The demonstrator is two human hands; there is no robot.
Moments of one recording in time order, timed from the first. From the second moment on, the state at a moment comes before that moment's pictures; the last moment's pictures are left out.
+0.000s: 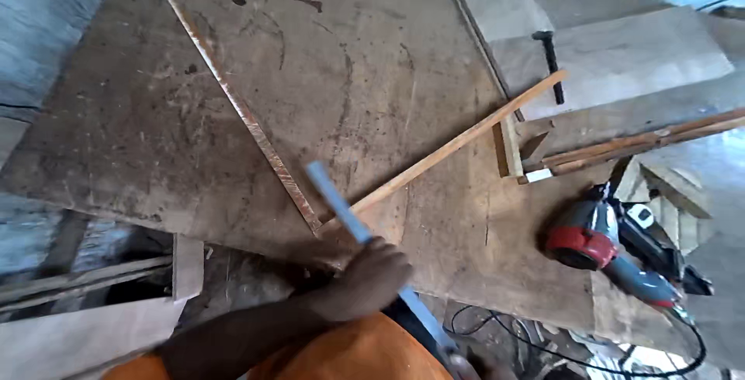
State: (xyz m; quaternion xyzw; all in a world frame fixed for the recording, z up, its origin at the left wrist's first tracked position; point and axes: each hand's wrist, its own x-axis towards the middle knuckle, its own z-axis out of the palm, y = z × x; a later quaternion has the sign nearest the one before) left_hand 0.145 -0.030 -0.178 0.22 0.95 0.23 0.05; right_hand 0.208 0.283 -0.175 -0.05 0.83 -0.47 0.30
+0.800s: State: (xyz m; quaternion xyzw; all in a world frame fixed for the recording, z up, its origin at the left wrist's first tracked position) left_hand 0.196 -0.138 -0.231 -0.26 0.95 0.20 0.00; right_hand -0.030 0.041 -0.230 -0.59 0.78 -0.16 0.15
